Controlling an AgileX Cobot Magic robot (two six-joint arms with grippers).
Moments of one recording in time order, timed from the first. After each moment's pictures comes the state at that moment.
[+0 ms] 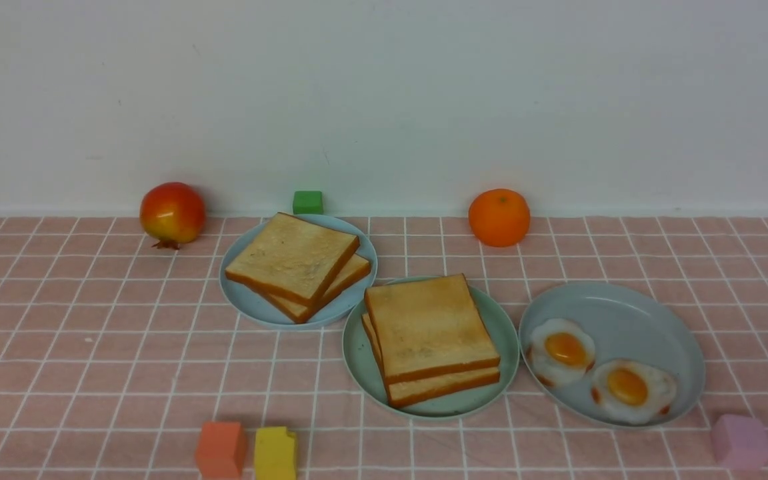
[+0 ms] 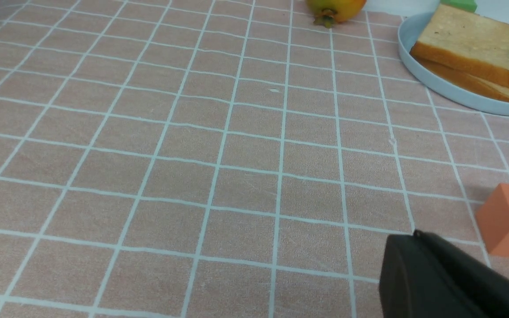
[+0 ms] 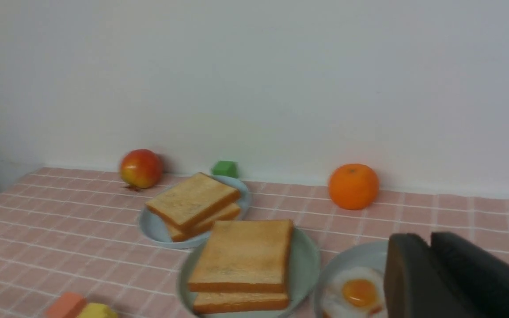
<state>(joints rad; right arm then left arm) 0.31 0.14 -0.43 0.07 0.45 0.02 0.00 -0.01 0.02 0.05 0.36 -0.26</state>
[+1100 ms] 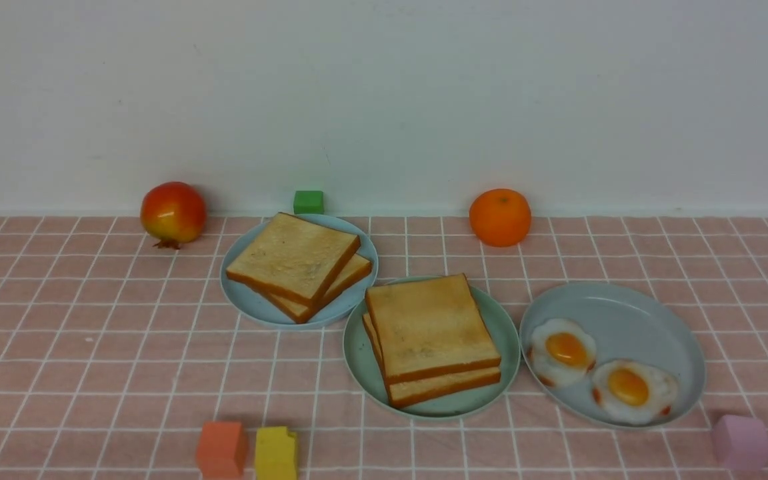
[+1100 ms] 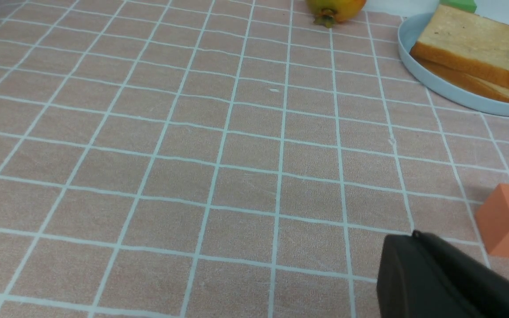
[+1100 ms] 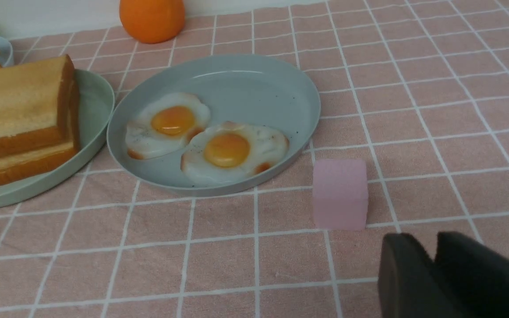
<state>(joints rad) 0.00 -0.01 0.02 0.03 0.41 0.03 0.00 -0.01 0.02 0.04 0.36 -0.26</state>
